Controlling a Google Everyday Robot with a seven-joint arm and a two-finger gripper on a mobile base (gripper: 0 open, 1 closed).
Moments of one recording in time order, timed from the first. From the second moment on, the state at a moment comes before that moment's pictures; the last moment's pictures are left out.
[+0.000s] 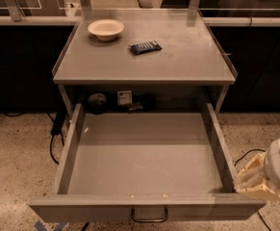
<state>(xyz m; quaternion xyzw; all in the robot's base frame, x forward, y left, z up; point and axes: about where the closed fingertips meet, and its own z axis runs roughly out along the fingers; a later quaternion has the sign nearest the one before) 0.329 -0.223 0.803 -0.58 0.79 0.10 0.15</state>
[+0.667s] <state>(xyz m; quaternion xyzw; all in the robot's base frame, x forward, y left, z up) 0.291 -0.203 0.771 -0.58 0.79 0.15 0.15</state>
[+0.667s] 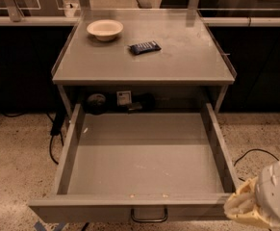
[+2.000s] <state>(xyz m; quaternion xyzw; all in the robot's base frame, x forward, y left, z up) 0.264 -0.182 0.666 -0.59 0.78 0.14 0.18</state>
